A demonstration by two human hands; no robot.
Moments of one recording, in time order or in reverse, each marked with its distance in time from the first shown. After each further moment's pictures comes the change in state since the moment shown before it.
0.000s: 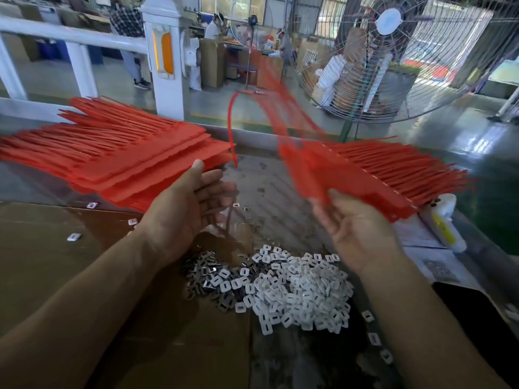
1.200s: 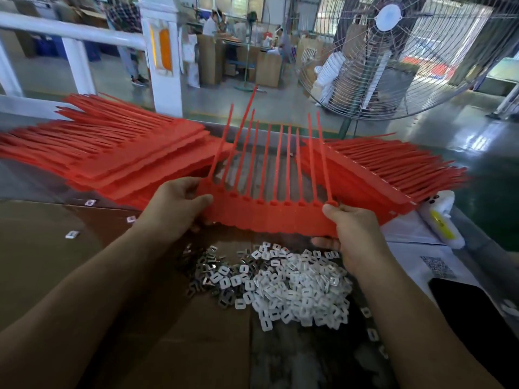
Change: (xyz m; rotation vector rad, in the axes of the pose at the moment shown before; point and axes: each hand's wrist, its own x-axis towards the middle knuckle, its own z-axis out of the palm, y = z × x) left_hand 0.006 -0.005 -0.022 0.649 0.134 0.184; right_hand 0.017 0.021 -0.015 -0.478 0.160 0.077
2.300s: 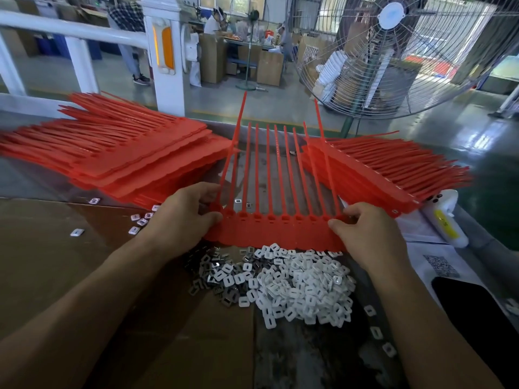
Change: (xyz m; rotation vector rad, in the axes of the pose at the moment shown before) left_hand -0.017 0.004 -0.002 0.375 -0.081 0.168; right_hand -0.022 -0.012 -0.020 -0.955 0.179 -0.330
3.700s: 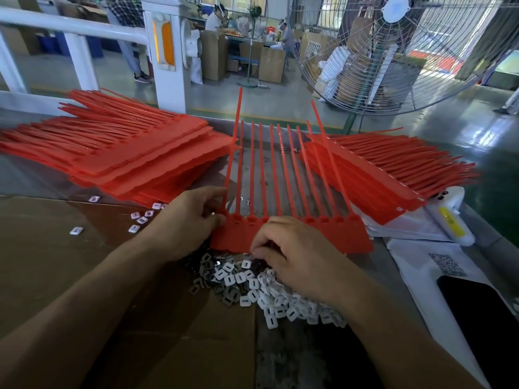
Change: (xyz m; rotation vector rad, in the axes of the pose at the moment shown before) left_hand -0.005 0.004 0.002 0.022 -0.108 0.004; right_hand -0.048 -0.055 0.026 0.006 -0.465 -0.746
